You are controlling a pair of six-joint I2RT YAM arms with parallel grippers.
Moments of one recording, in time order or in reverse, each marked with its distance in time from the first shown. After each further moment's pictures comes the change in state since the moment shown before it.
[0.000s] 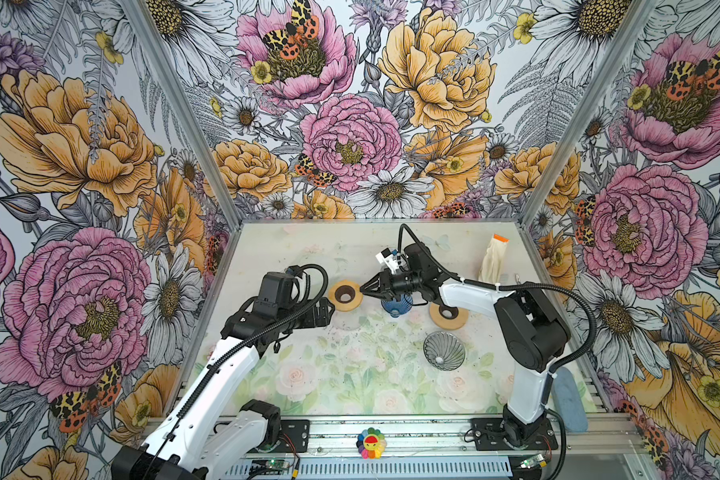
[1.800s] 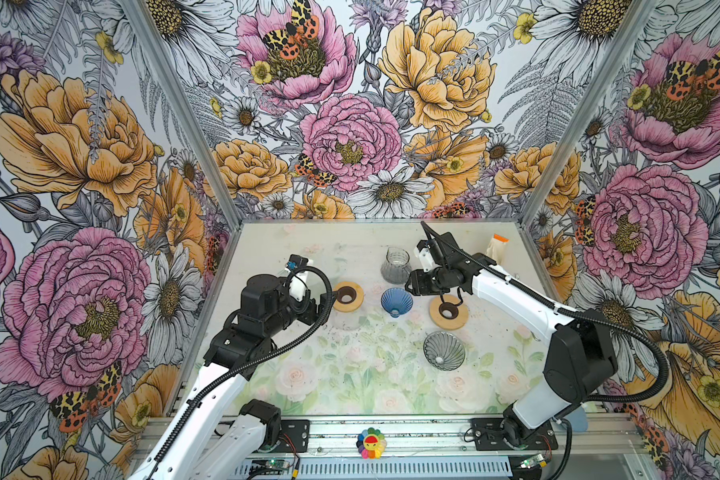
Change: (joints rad) left arm -0.063 -0.176 -0.019 0.250 0.013 0.338; right arm -0.061 -0.260 0.117 -0.825 0.668 -0.556
